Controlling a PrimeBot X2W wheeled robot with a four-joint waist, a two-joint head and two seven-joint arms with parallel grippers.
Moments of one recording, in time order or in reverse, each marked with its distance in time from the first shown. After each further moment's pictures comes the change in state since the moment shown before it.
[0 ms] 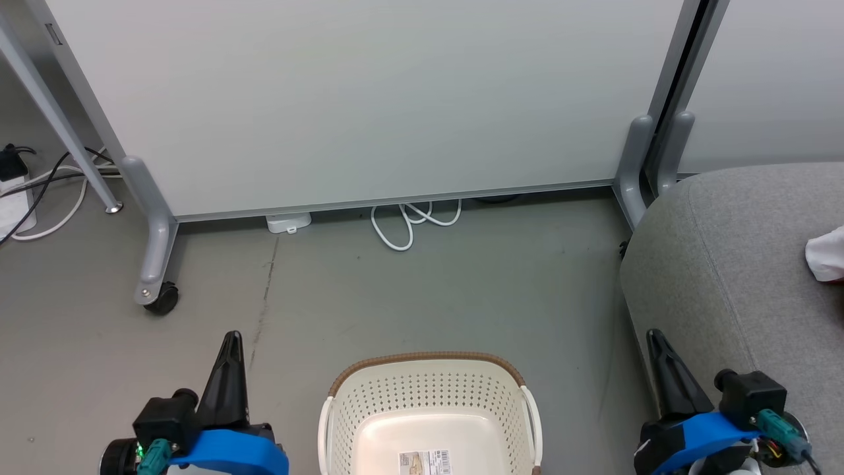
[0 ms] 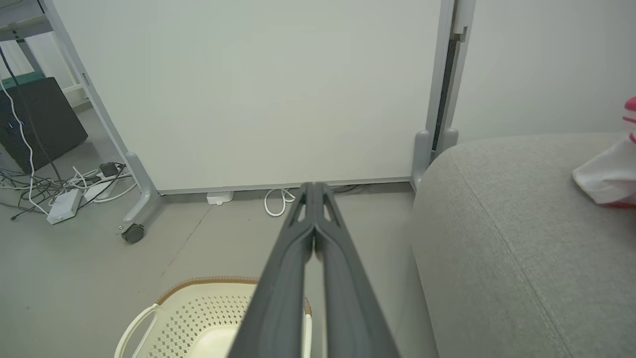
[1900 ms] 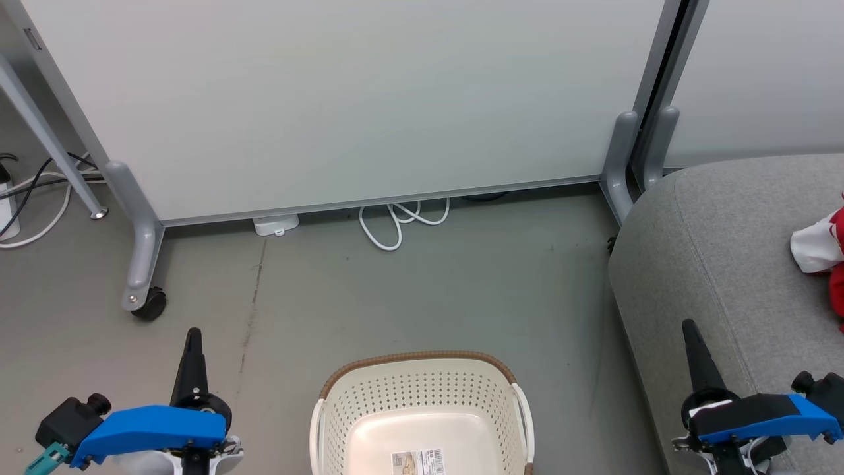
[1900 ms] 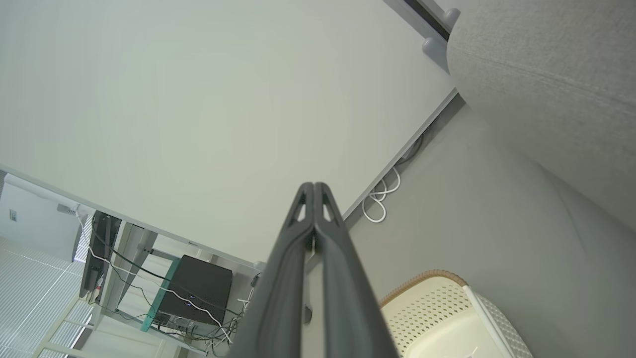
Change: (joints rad) left arm -0.035 0.000 0.091 -0.024 -0.862 -0.036 0.216; right arm -0.002 0.000 -0.057 -0.070 0.894 0.000 0.213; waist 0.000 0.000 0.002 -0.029
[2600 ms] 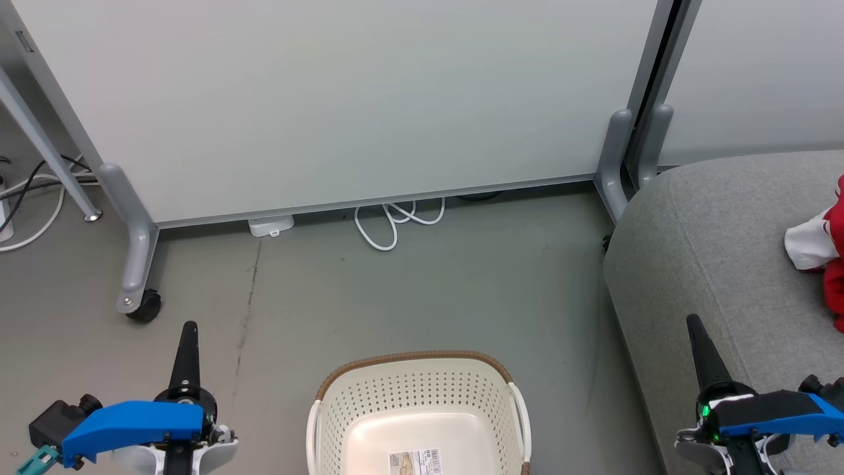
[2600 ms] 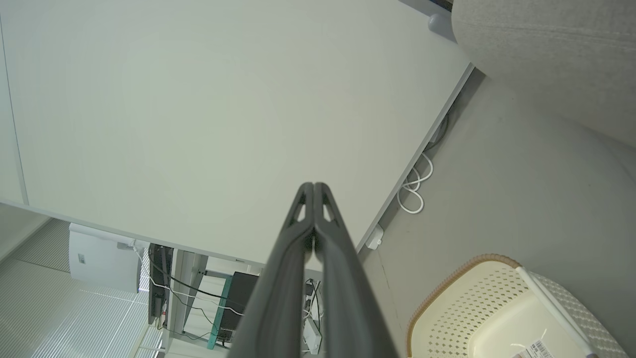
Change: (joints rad) left arm -0.016 0.000 0.024 -0.007 -0.213 -0.006 0.054; right arm -0.003 -0.001 -0.015 -0.020 0.221 0.000 0.056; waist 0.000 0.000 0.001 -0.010
